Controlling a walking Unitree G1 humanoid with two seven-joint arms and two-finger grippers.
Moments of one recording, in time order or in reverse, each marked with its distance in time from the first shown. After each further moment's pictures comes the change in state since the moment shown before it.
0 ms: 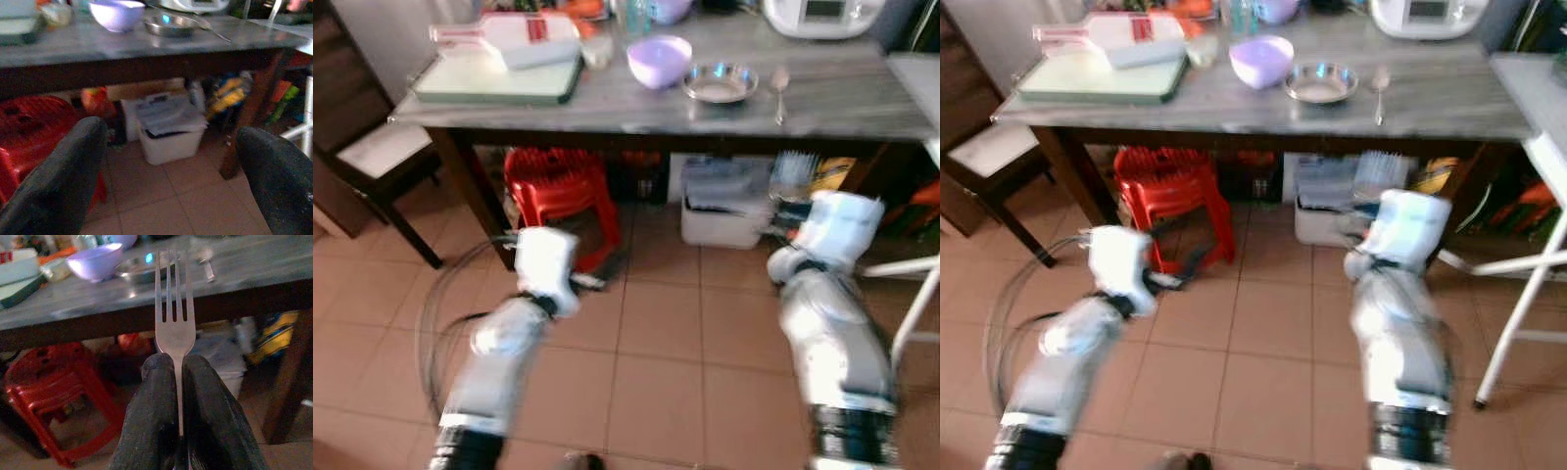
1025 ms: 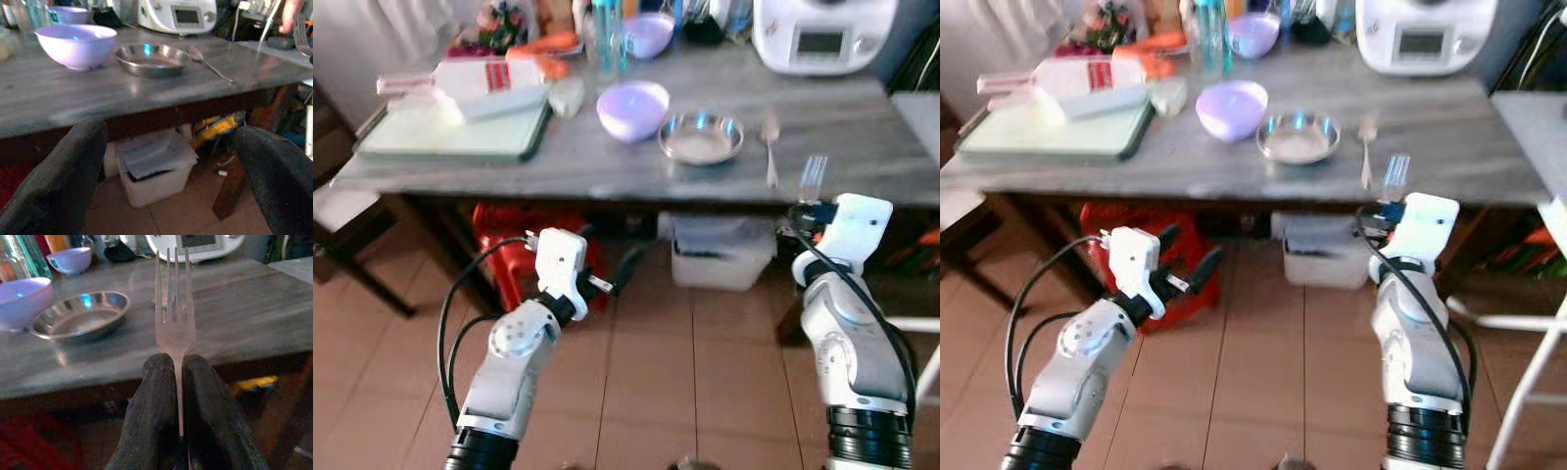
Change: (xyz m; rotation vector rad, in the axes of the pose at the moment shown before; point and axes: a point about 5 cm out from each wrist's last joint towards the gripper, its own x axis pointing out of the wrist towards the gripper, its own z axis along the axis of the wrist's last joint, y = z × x) left arm 0.006 -0.019 0.000 -0.031 -0.010 -0.067; right arm -0.001 -0.022 0.003 -0.034 -0.005 -0.081
